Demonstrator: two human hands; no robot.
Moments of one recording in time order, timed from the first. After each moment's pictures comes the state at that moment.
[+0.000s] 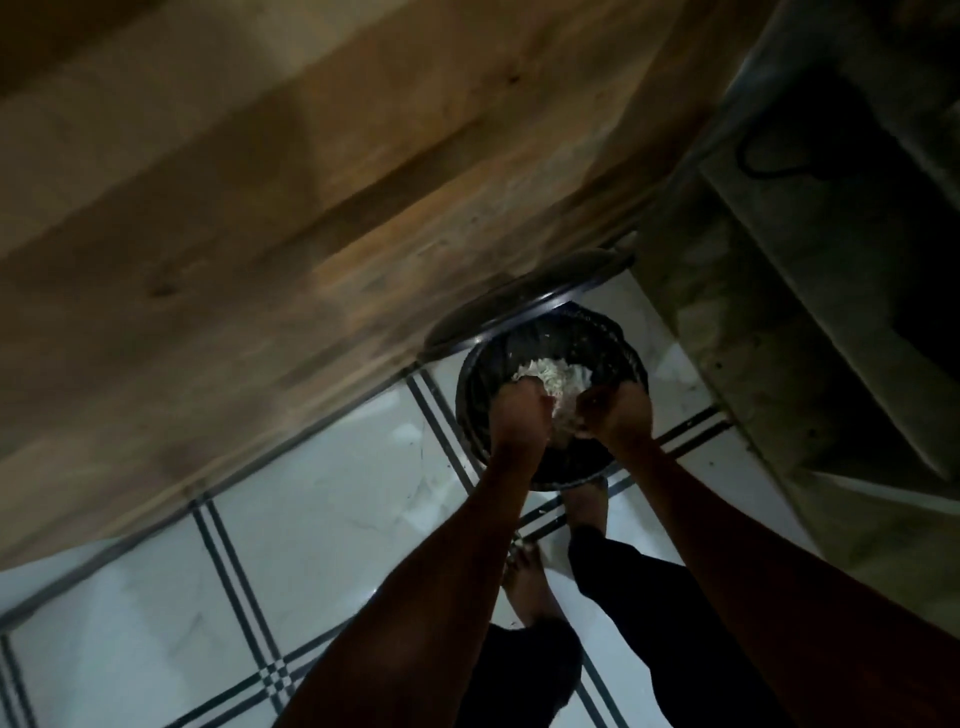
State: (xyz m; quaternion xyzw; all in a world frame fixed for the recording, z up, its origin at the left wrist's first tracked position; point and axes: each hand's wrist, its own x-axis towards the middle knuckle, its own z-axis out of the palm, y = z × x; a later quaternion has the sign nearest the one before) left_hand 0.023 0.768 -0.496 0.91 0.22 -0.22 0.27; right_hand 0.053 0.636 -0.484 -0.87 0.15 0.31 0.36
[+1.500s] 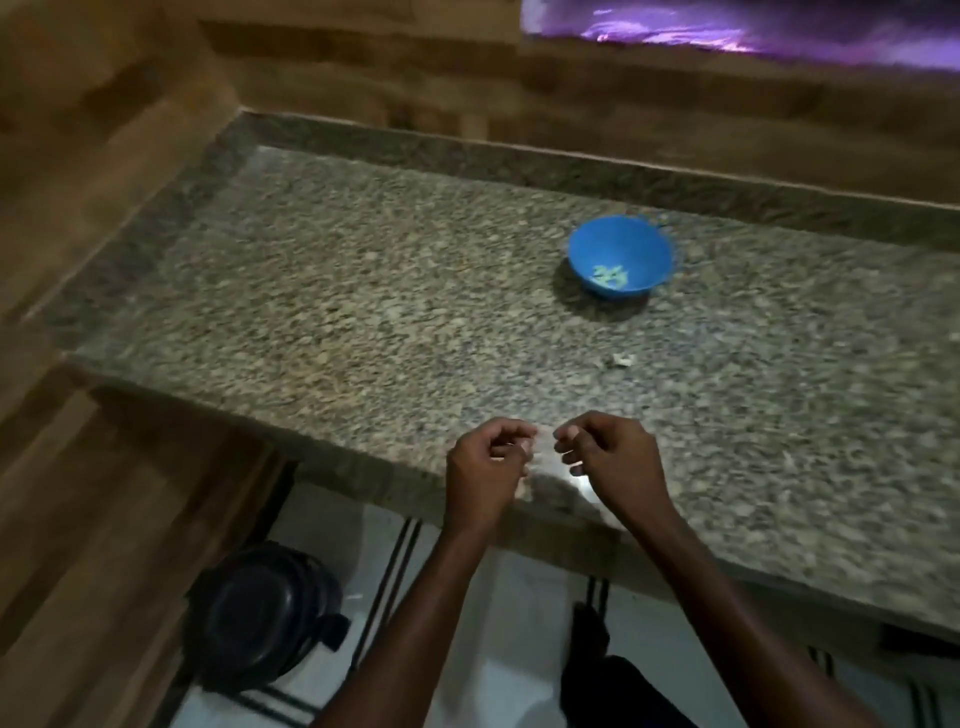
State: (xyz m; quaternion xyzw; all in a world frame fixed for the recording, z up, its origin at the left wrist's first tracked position) left_hand -0.102 0.203 0.022 0.77 -0.10 -0.19 0.60; right_hand -0.174 0.061 0.030 -0.77 0.32 -0.09 0.54
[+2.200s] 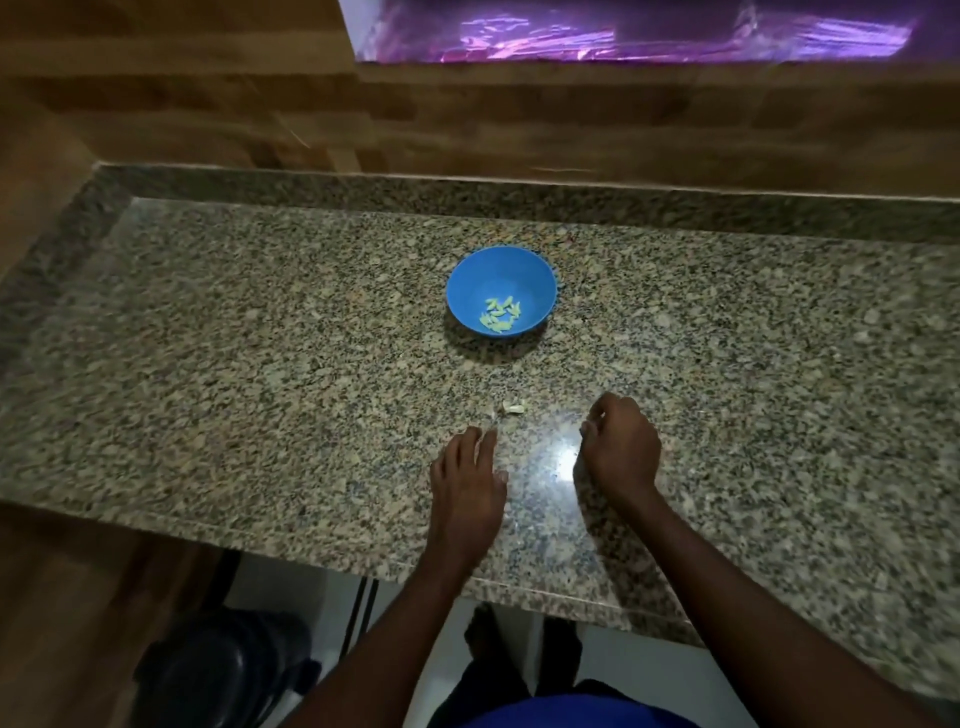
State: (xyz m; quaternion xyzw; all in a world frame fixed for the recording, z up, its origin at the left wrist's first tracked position) left_hand -0.090 0.060 -0.069 0.93 -0.34 -0.04 0.13; right_hand -0.166 -0.132 -0.024 -0.87 0.43 -0.08 0.22
